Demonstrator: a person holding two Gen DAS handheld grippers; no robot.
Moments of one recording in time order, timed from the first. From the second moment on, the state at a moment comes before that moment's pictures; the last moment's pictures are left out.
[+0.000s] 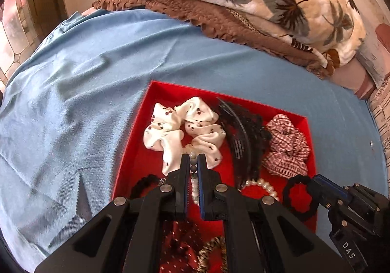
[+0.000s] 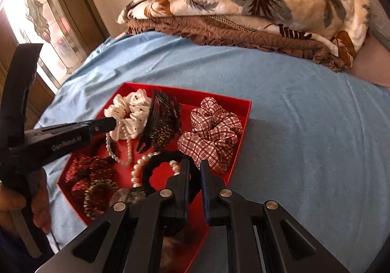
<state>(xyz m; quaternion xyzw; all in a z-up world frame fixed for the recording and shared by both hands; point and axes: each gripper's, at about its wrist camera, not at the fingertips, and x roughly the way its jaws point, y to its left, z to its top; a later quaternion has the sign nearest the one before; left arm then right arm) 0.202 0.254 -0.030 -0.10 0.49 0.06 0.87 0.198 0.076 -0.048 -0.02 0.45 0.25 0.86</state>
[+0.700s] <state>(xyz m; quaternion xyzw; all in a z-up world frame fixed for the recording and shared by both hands) 0.147 0.227 0.037 -0.07 0.40 0.08 0.91 0.116 0.015 -0.005 -0.04 0.39 0.23 0.89</state>
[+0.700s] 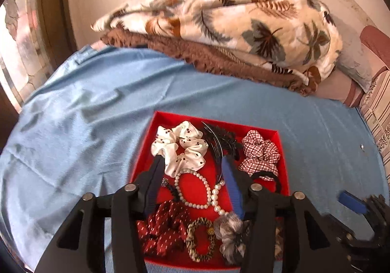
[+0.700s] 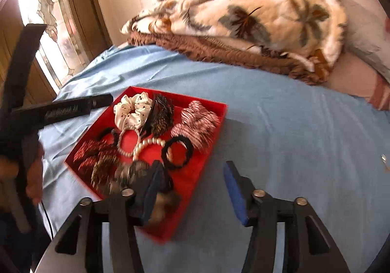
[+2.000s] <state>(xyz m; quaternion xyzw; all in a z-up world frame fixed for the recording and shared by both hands) -0.076 0.139 0.121 0.01 0.17 0.23 0.96 -0.005 -0.068 0.006 0.06 0.37 0.11 0.92</state>
